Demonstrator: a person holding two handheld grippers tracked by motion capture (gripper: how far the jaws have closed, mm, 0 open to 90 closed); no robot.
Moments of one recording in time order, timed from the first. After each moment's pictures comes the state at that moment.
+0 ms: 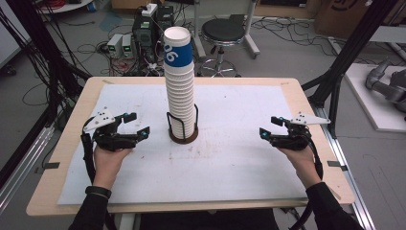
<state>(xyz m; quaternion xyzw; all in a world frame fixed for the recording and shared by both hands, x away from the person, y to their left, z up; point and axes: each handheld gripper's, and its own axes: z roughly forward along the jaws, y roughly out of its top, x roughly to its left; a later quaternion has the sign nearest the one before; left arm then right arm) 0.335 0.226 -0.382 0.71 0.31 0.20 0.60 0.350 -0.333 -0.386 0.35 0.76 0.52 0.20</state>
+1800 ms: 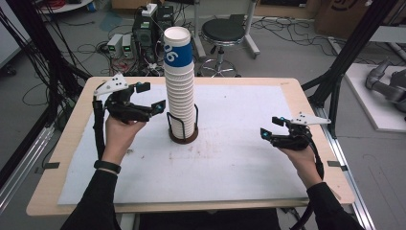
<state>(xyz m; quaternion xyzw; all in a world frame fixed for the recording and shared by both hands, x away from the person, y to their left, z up) 0.371 0.177 -0.293 0.71 0.25 0.19 0.63 0.351 -0.335 -0.387 0.35 0.76 0.51 0.20</state>
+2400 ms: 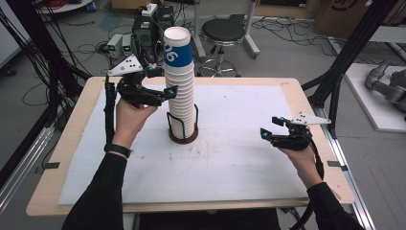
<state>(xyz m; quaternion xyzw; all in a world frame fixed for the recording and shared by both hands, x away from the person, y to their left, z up) 0.395 0.147 -0.263 0.72 0.24 0.19 0.62 0.350 -0.335 -0.386 0.35 0.76 0.51 0.20</state>
